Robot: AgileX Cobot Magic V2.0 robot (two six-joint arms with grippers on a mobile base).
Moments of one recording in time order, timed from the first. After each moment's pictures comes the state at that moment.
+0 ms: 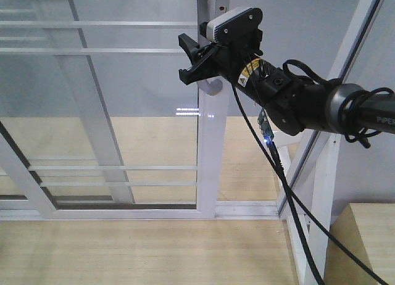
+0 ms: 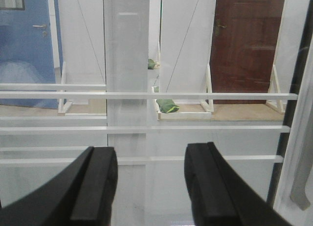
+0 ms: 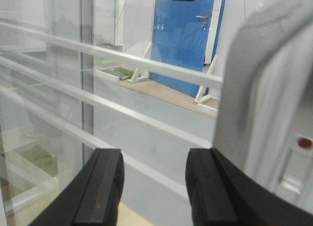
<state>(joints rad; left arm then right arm) -0.06 0.68 -0.42 0.04 -0.21 -0.06 0.46 1.88 -1.09 -0.32 -0.71 0.19</state>
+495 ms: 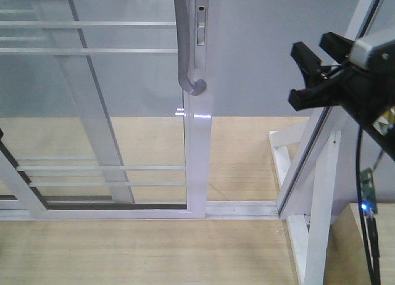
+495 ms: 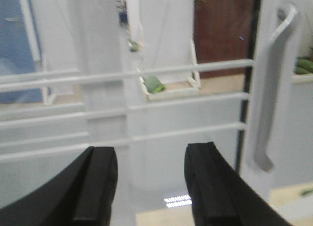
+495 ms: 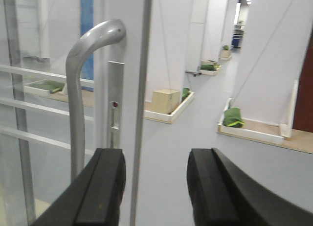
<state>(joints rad) -0.14 0.73 -0.42 0.13 -0.17 -0.08 0.23 1.14 -0.48 -0.26 -0.62 0.18</state>
